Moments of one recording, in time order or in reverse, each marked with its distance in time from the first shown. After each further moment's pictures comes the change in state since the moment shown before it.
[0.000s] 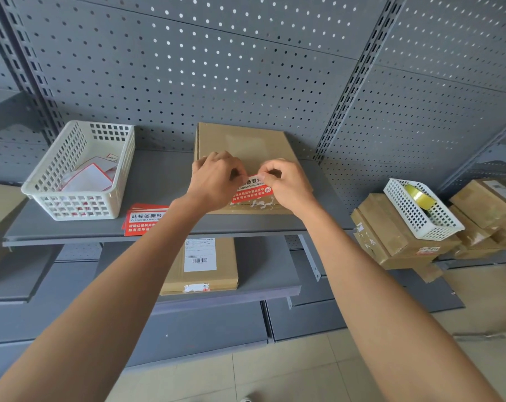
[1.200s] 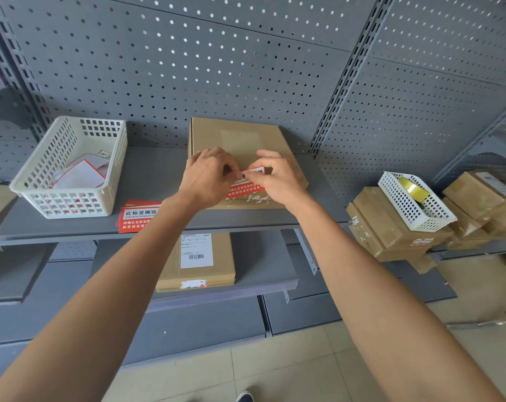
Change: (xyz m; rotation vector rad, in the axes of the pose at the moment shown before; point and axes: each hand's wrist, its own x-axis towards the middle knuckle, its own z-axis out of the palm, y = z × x) left_hand -0.005 -0.007 0.000 -0.041 0.011 0.033; right_hand 0.003 0.000 0.008 -0.079 -0.017 0.033
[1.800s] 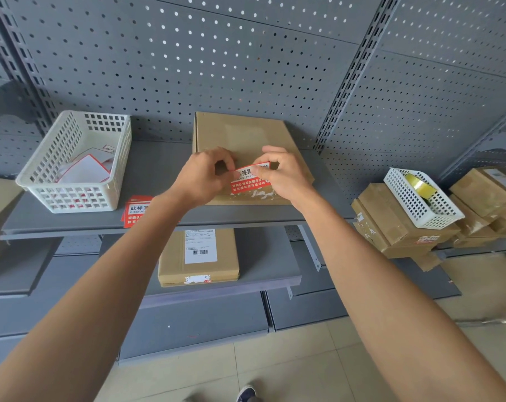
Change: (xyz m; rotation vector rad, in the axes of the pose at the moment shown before) left_hand -0.011 -0.014 -0.013 -0.259 -0.085 -0.026; right_hand 0.003 0.004 0.005 0.115 -0.026 0.022
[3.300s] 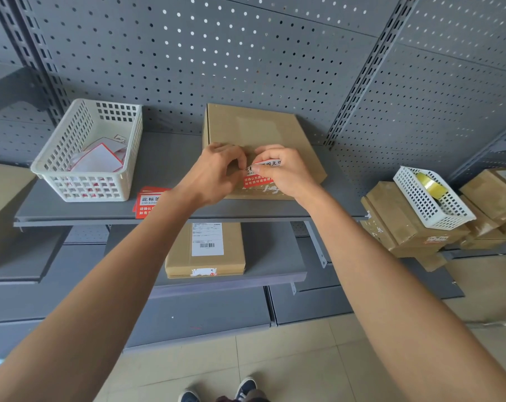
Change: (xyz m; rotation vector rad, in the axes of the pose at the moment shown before) left_hand -0.006 -0.014 0.000 0.147 0.030 0.292; right_hand -0.003 -0.013 0.014 0.171 -0.091 -0.033
